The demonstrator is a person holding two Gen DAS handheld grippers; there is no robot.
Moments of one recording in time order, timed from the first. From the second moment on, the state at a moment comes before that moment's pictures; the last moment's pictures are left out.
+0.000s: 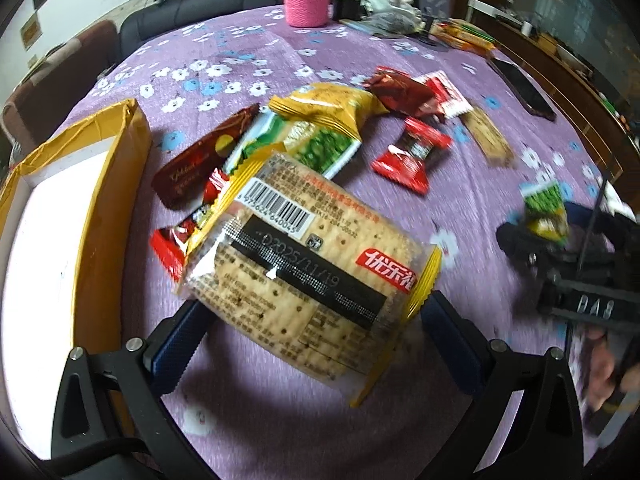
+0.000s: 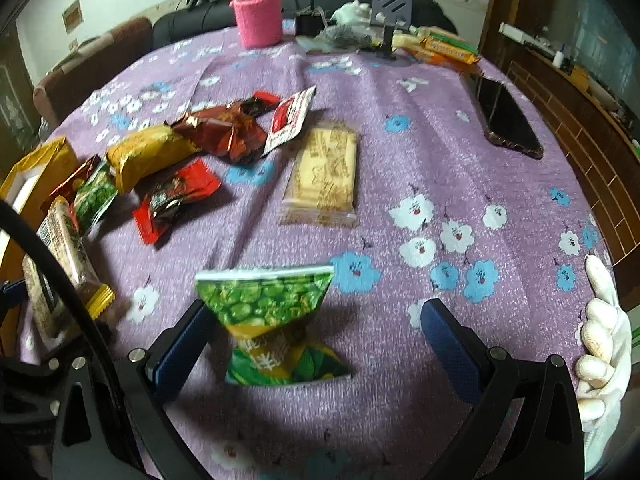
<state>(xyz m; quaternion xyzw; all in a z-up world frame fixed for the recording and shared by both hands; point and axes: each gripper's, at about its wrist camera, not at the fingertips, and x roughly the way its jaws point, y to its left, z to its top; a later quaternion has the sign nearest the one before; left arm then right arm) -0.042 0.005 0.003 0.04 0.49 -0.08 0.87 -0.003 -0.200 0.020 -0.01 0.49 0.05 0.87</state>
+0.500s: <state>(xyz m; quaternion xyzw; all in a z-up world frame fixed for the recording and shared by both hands) -0.058 0.018 0.009 0.01 0.48 -0.14 0.86 -0.040 -0.234 0.031 0.07 0.47 0.11 0.87</state>
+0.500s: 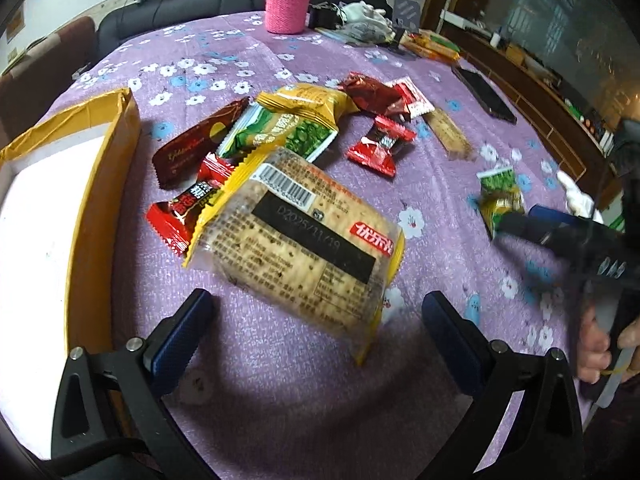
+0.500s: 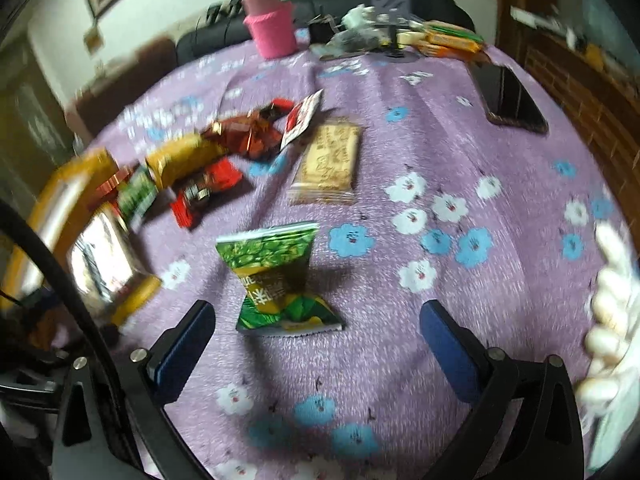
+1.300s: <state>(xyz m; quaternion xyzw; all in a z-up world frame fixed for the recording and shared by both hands) -0.056 0.039 0.014 -0.12 0.46 -0.16 0.86 -0.010 -0.204 0.033 0.10 0.44 0.15 0.88</state>
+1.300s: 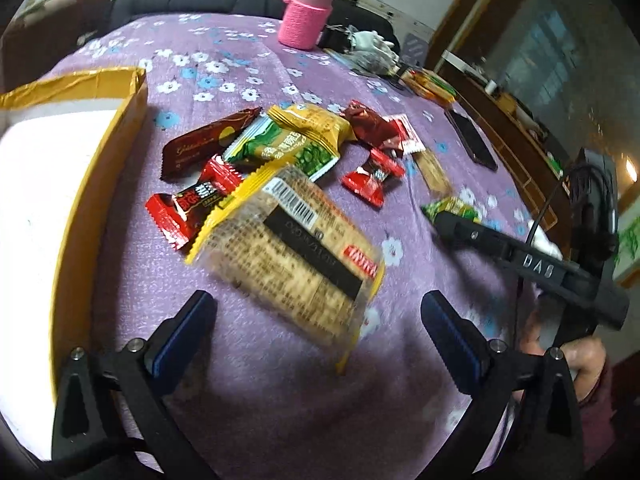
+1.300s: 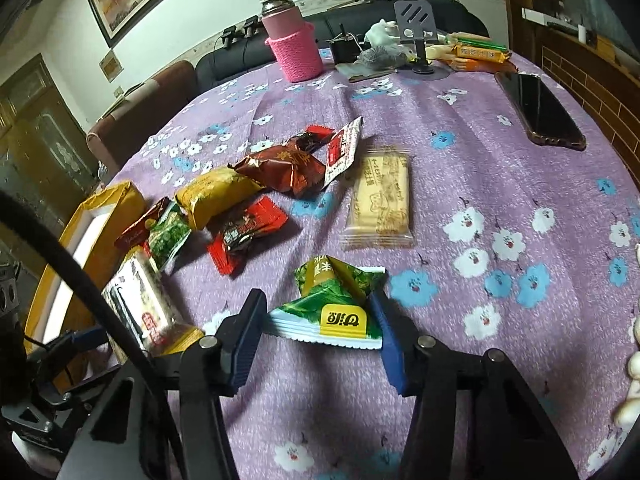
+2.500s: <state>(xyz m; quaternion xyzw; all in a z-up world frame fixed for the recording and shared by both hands) -0.076 0.081 0.062 -0.15 0.41 -0.07 0.90 -0.019 -0.211 0.041 0.10 0.38 0.14 0.91</state>
